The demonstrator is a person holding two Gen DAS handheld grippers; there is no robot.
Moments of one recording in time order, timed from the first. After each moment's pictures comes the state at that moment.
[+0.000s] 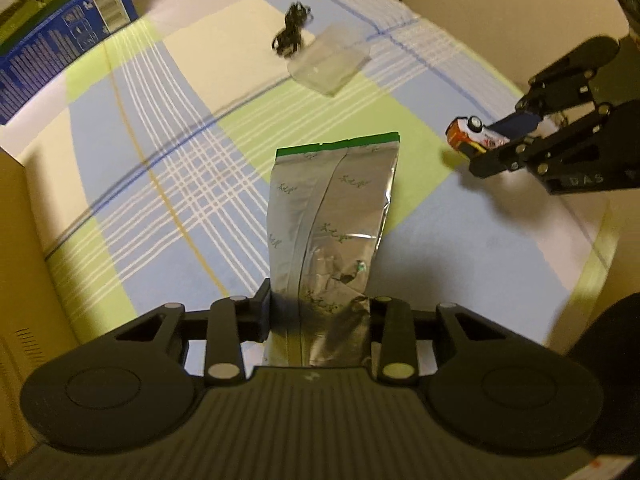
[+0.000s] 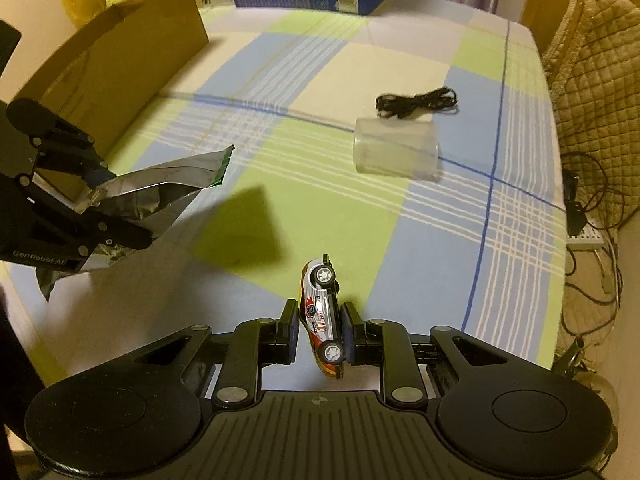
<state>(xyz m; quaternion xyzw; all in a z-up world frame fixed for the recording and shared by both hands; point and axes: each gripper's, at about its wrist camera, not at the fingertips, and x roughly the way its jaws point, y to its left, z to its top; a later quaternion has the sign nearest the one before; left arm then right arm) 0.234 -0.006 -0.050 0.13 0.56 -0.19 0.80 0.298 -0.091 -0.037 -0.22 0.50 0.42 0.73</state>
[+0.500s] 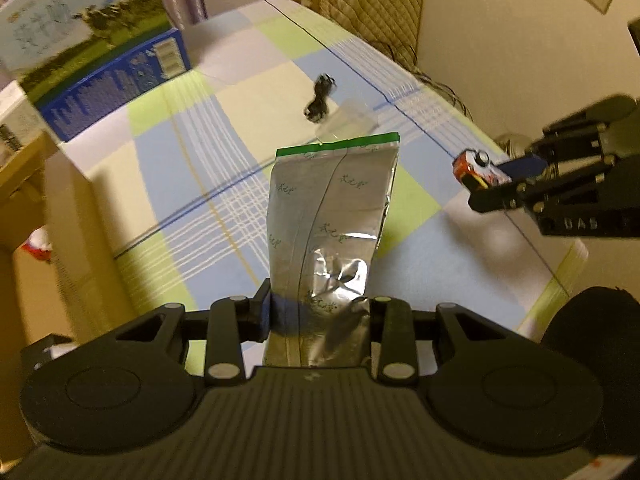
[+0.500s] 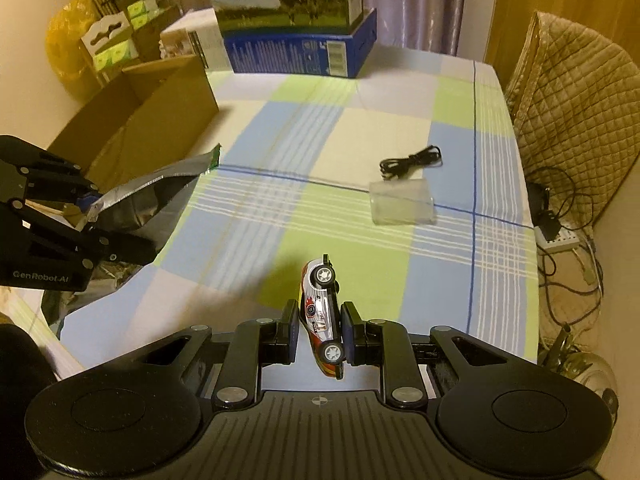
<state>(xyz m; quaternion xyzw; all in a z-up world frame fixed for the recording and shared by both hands) 0.196 0.015 0.042 0.10 0.52 -0.15 0.84 0.240 -0.078 0.050 -0.16 0.47 0.39 0.78</state>
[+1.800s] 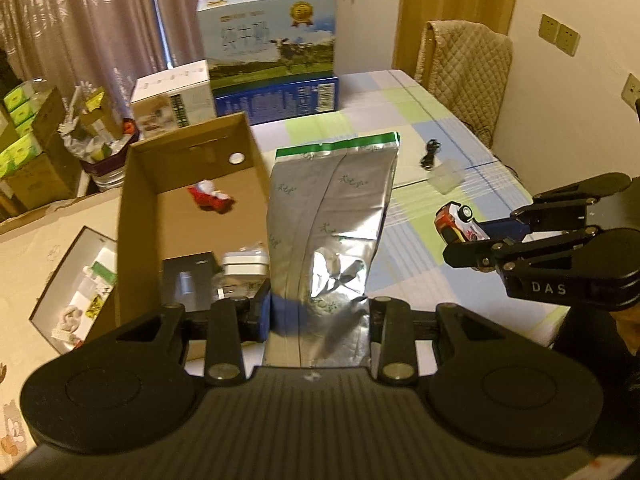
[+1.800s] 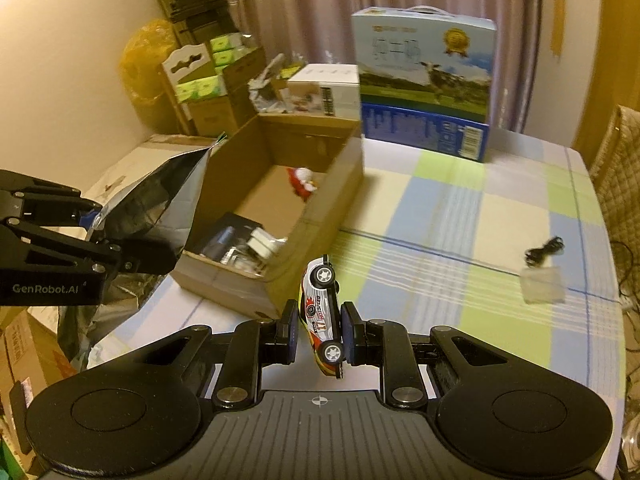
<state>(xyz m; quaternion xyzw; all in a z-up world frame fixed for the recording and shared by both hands) 0.061 0.168 0.134 0.03 0.44 -0.03 0.90 0.101 0.056 0.109 -0.14 0.40 0.47 0.77</state>
